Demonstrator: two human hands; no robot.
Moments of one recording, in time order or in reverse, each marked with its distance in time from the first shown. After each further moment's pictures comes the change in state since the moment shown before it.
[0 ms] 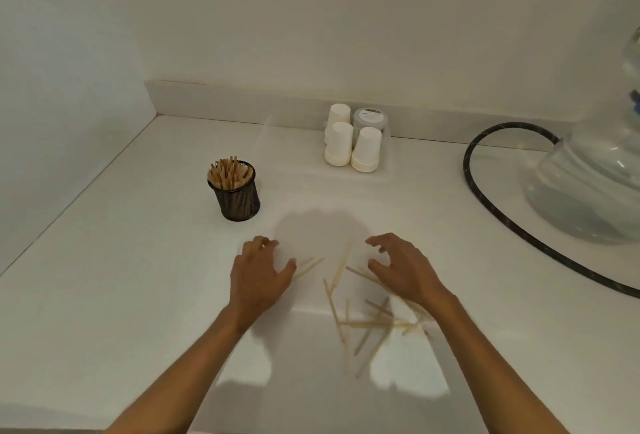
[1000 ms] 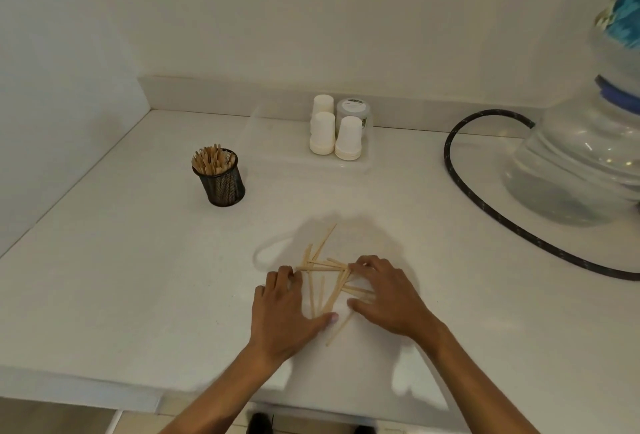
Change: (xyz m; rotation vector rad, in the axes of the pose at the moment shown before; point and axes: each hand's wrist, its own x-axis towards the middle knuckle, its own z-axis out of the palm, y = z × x) left_hand -0.101 0.074 0.022 0.224 -0.125 0.096; right_hand -0.069 0.041 0.034 -0.079 -0.058 -0.190
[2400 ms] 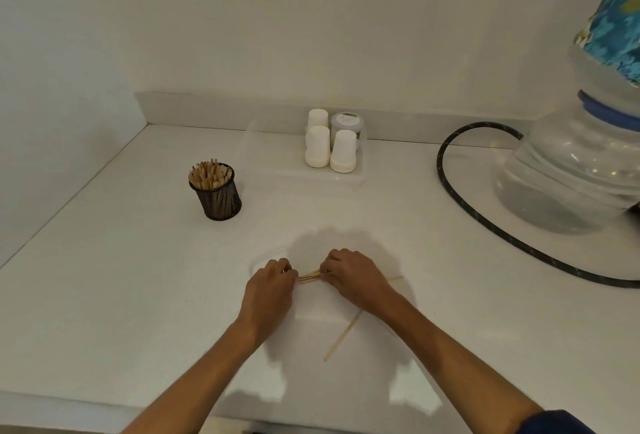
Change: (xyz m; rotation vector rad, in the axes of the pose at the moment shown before) left_hand 0.047 -0.023 -0.016 -0.028 0.105 0.227; right_hand 0.068 -0.024 0.002 -0.191 0.076 -0.271
